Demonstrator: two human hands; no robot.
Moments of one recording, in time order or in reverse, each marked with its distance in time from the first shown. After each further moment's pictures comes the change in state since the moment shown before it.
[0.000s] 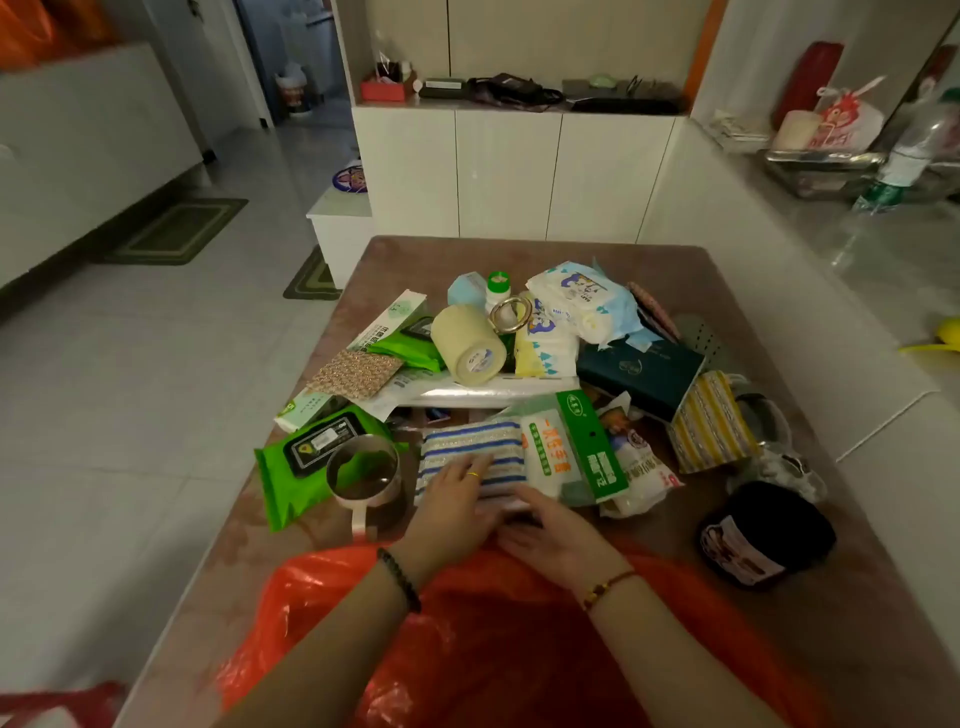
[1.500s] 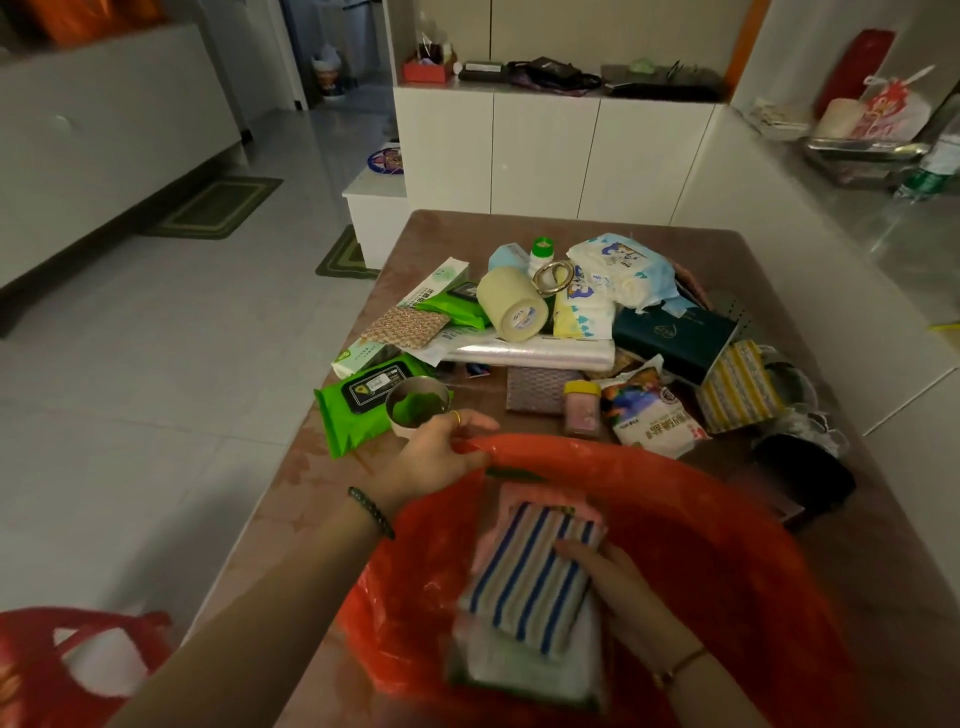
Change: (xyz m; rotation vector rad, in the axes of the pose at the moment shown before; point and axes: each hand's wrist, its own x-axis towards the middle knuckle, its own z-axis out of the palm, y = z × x) left_hand -0.062 -0.031 -0.043 -0.550 0.063 0.009; right_hand -0.059 0.082 -0.063 -0.467 -0.002 -0.199
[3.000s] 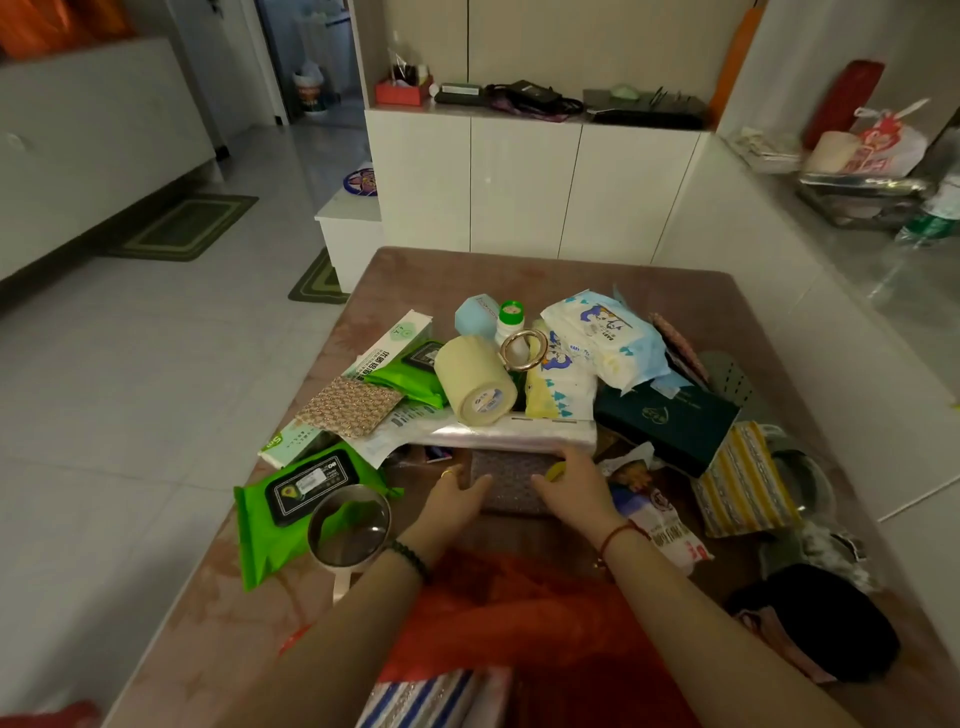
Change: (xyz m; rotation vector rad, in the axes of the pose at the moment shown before) left_hand 0.141 0.003 0.046 -0.264 0.172 -0.498; right_hand 0.148 -0.164 0.004 -0.956 0.315 -0.372
